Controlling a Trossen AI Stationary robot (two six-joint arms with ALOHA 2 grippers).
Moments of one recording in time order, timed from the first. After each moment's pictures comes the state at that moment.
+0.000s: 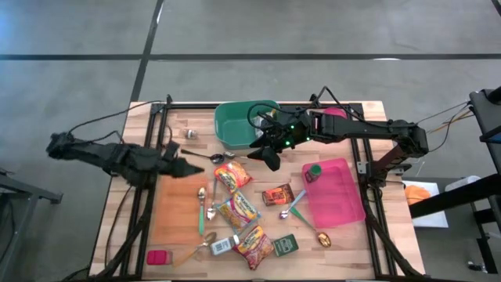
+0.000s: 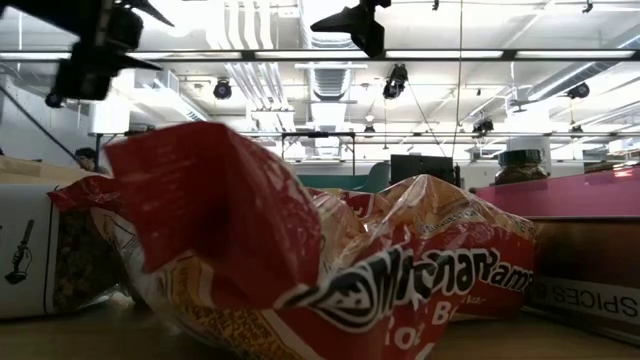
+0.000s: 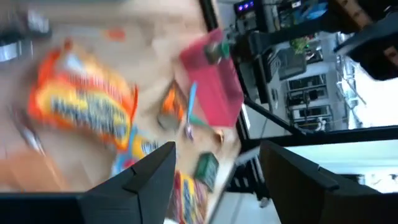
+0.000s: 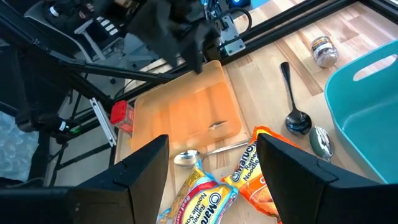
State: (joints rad) left arm -0.16 0.60 0.56 -0.37 -0.19 -1.29; right arm -0.11 1.56 1.43 -0.36 -0.24 0.46
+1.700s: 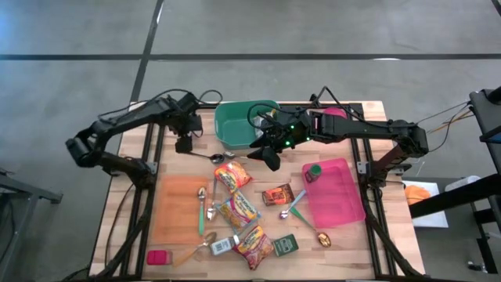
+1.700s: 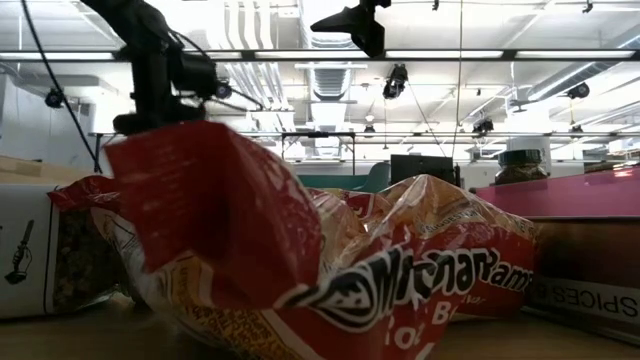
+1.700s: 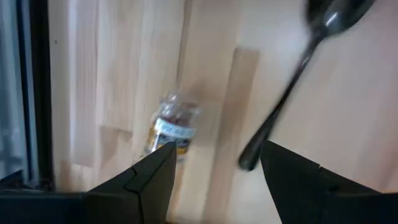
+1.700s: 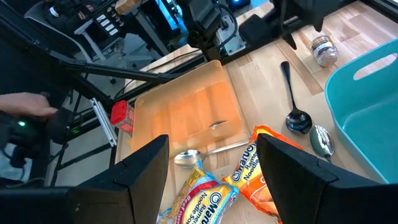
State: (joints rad) left arm 0.74 1.37 0.94 -0.99 -0.08 0.60; right arm -0.11 1.56 1.43 -0.36 -0.24 0.46
